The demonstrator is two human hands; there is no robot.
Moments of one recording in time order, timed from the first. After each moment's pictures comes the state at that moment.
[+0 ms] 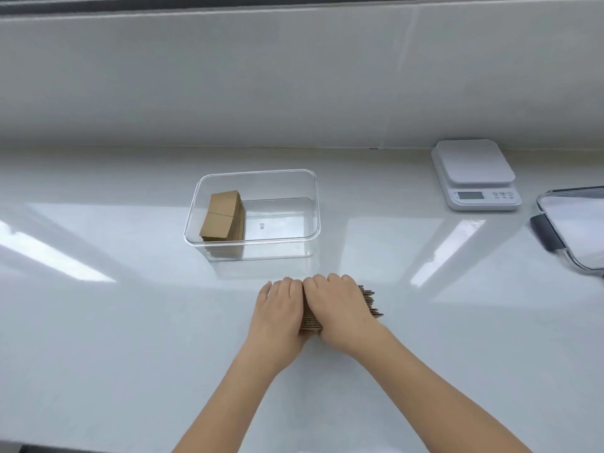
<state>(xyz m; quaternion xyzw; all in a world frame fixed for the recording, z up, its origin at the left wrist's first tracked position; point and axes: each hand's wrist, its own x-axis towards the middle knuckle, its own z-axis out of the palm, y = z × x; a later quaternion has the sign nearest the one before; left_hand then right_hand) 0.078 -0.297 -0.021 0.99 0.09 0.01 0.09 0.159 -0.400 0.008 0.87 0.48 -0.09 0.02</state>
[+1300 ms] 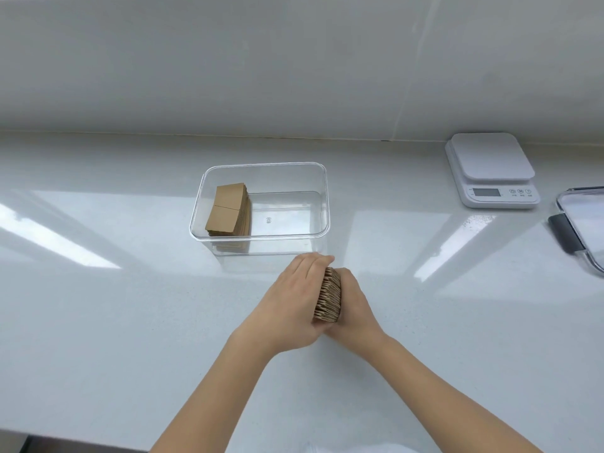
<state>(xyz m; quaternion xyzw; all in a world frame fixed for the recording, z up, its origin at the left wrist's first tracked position) 0.093 -0.287 0.023 0.97 -0.02 0.02 0.24 0.156 -0.410 -0.020 0.79 0.27 -0.19 -0.51</state>
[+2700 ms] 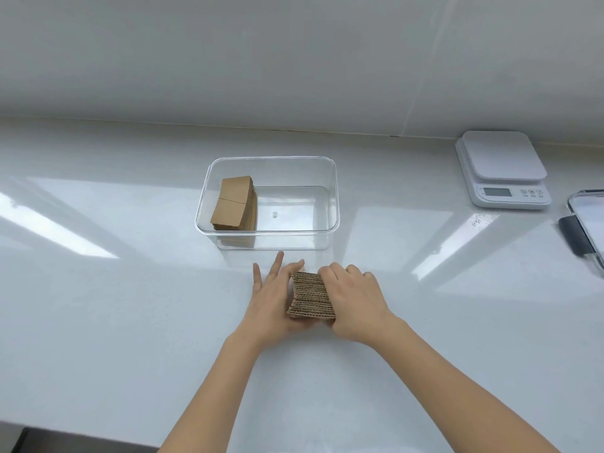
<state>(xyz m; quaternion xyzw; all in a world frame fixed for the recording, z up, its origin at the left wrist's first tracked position) 0.078 -0.249 -0.050 0.93 0.12 0.02 0.33 0.171 -0.393 -0.006 0.88 0.45 -0.12 -0.03</state>
